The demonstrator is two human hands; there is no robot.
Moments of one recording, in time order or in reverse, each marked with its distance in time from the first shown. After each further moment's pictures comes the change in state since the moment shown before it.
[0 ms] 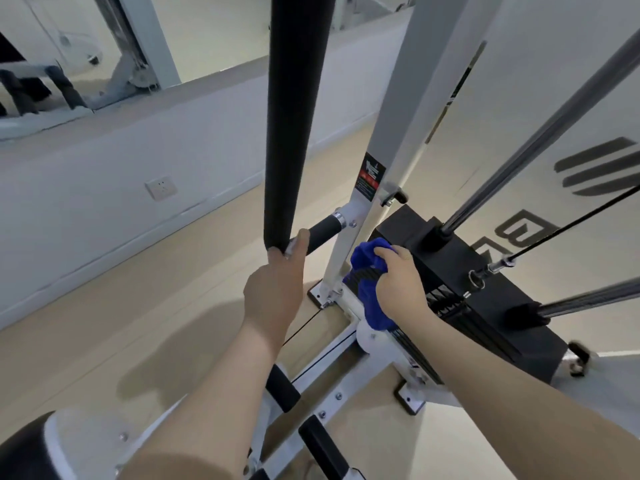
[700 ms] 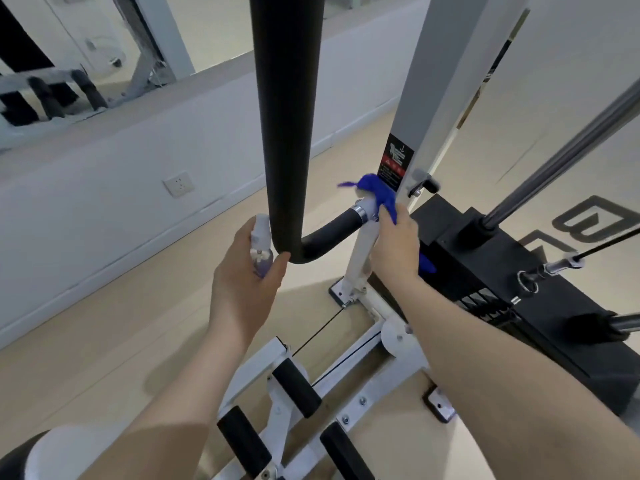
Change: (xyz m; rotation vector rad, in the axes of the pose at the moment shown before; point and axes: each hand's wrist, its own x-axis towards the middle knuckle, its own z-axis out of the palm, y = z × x) left_hand 0.000 -0.039 -0.012 -0.991 0.068 -0.347; right_hand 0.094 0.014 0.058 -0.350 0.210 -0.219
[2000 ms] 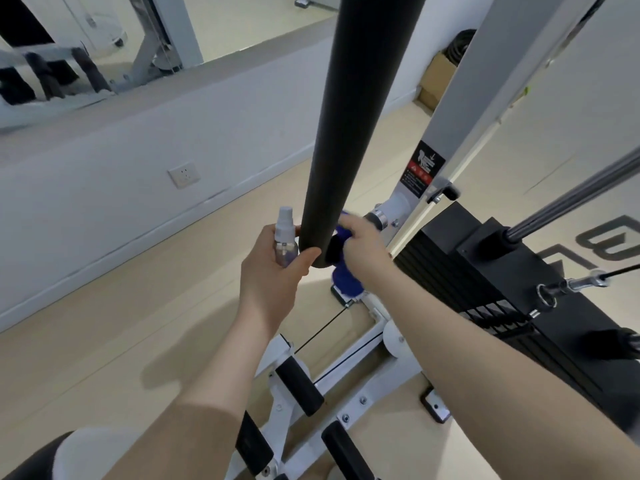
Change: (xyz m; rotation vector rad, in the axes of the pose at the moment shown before) left_hand 0.019 0.002 -0.002 -0.343 -0.079 -0.070; right_hand -0.011 -0.086 -0.010 0.749 -0.404 0.202
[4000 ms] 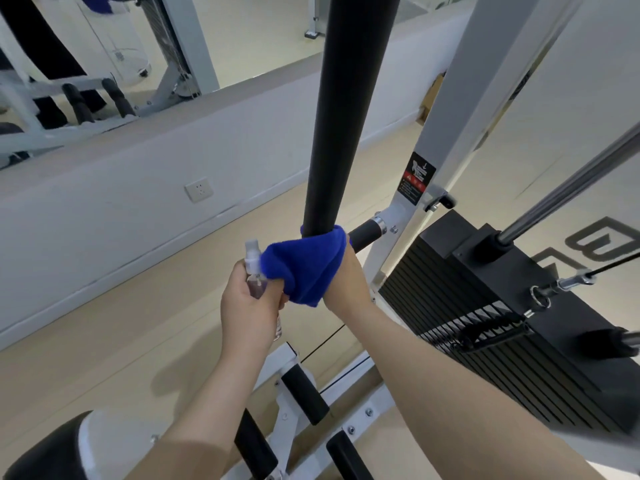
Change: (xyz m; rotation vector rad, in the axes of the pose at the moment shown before) left_hand -0.043 -0.008 -0.017 -0.044 0.218 -0.068; right_hand -0.016 0.025 0.037 0.033 0.088 -0.177
